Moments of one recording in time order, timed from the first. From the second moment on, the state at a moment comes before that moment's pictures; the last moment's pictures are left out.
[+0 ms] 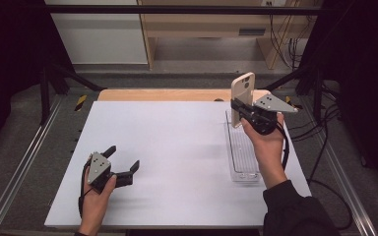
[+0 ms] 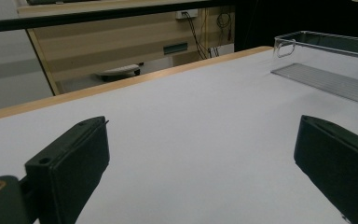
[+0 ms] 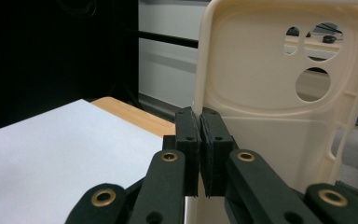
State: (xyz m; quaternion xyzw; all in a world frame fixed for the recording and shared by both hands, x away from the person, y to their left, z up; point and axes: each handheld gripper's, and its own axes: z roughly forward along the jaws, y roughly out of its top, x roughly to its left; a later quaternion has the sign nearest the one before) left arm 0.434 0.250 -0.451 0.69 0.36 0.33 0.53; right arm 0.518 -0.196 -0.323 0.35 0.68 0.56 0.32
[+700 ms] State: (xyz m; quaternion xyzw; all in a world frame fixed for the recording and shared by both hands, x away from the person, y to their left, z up) left arm 0.435 0.251 -0.458 0.69 0.37 0.33 0.53; right arm 0.526 -0.216 -0.335 0.39 0.66 0.56 0.32
